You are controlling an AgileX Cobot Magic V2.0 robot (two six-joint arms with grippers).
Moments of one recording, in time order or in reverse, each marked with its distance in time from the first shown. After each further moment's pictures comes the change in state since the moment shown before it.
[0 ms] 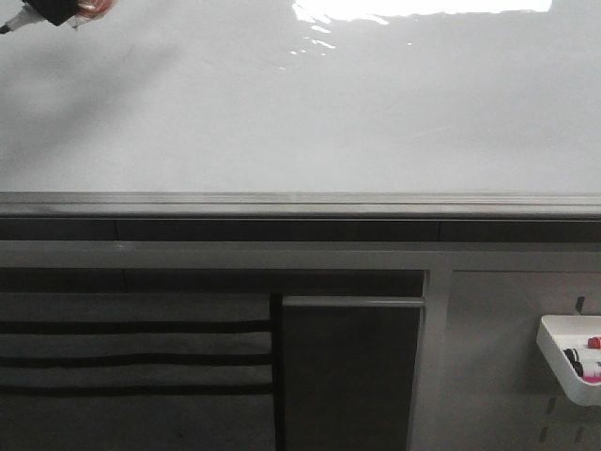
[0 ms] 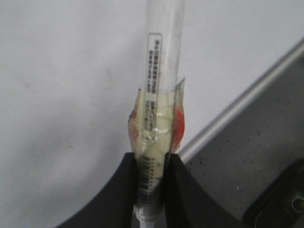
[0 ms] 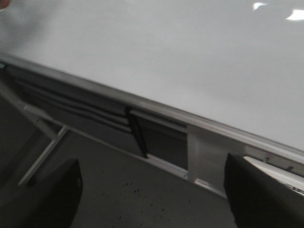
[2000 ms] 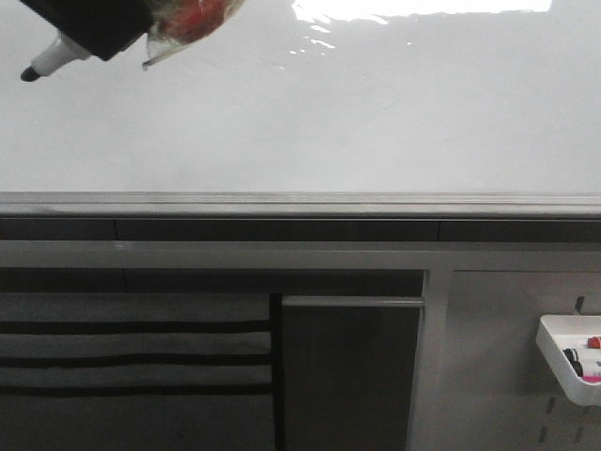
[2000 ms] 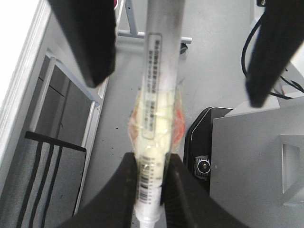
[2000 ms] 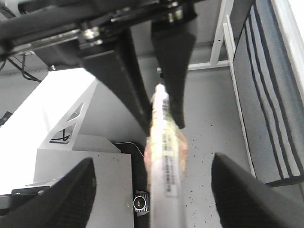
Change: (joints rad) left arm -0.339 -0.225 0.241 -0.296 0.131 0.301; right arm 0.316 0.646 -0.421 0.430 0.281 -0.795
